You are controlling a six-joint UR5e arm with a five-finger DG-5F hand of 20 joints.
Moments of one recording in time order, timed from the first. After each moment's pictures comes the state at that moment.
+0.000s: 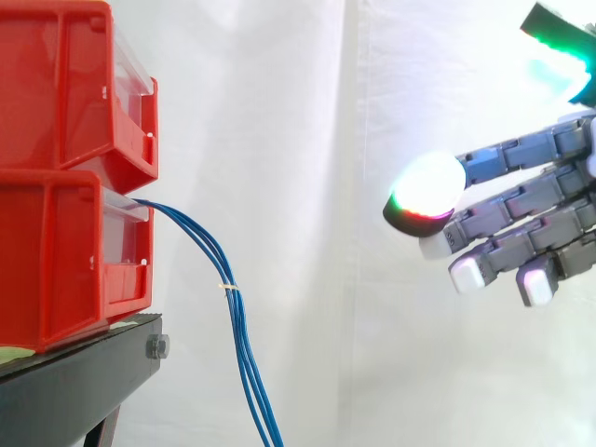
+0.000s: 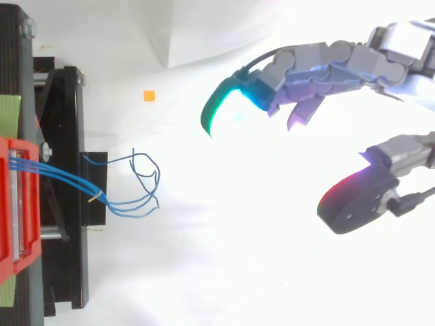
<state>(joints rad) 0.19 -1.96 -1.55 -2.81 -1.11 -0.24</state>
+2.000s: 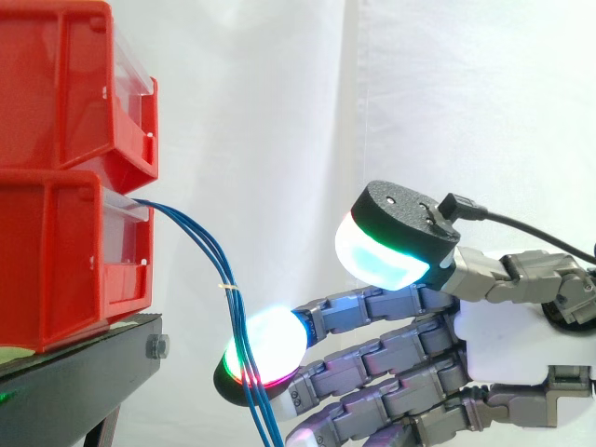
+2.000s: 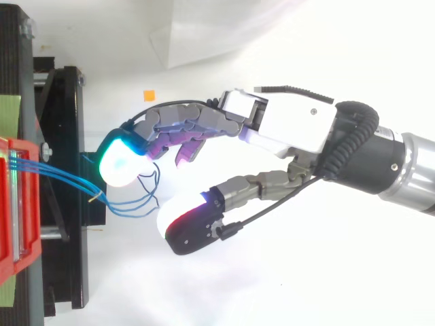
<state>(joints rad) 0.20 -2.28 -1.36 -2.64 -1.12 -0.21</state>
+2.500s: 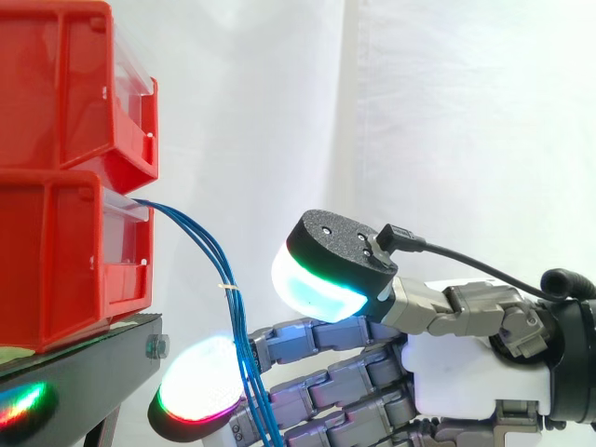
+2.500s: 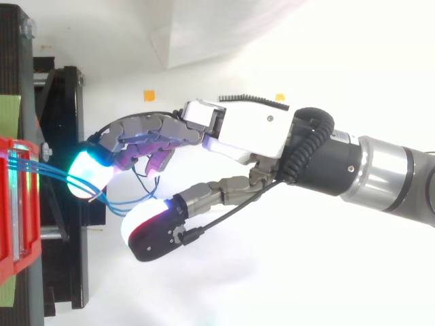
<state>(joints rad) 0.19 -2.37 -1.25 -2.66 -1.16 -0.17</state>
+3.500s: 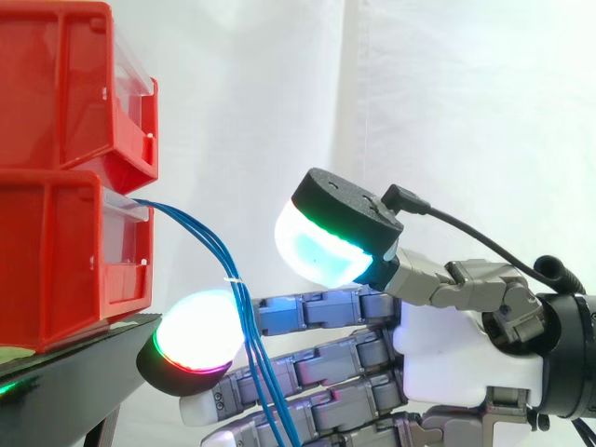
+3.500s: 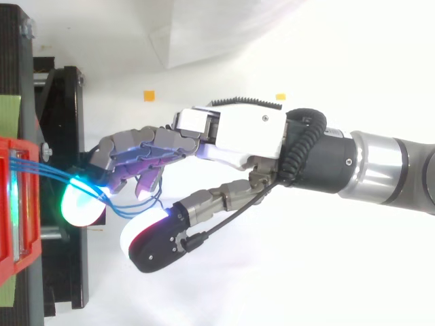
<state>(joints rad) 0.17 -2.37 -1.26 -2.57 -1.28 -0.06</state>
